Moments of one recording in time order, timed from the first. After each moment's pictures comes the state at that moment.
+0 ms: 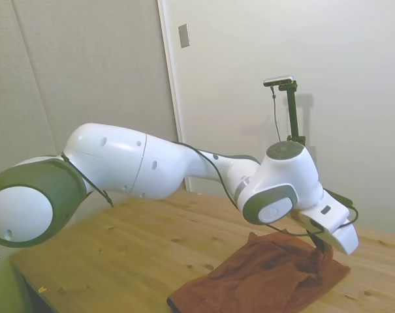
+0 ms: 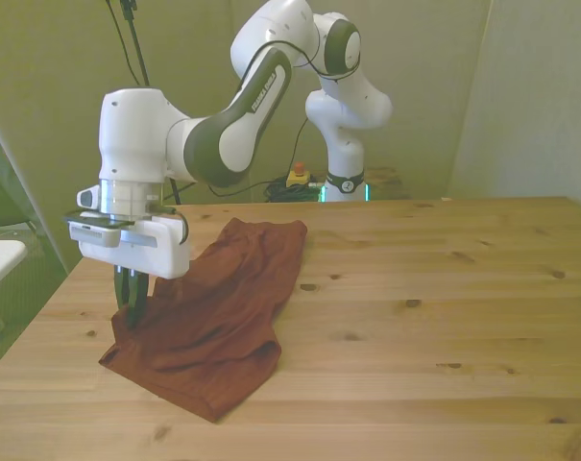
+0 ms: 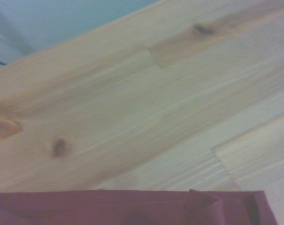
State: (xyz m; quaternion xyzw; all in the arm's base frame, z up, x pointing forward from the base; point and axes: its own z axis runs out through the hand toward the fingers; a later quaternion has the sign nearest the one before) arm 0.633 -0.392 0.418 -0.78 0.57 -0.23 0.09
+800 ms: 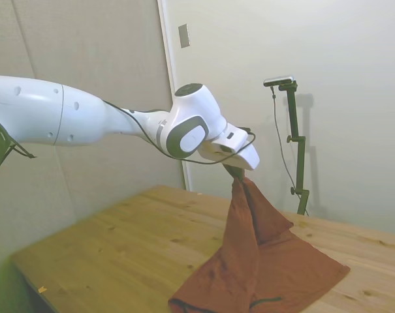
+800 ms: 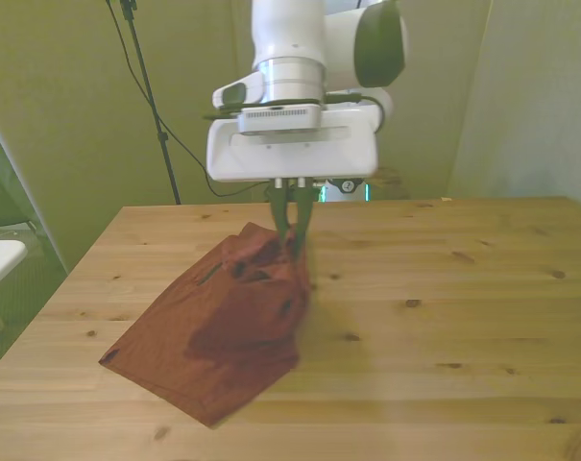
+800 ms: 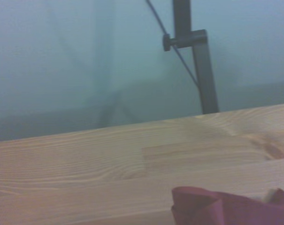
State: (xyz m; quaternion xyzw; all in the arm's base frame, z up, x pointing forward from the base) arm 0.672 -0.135 0.525 -0.85 0.44 -0.26 0.11
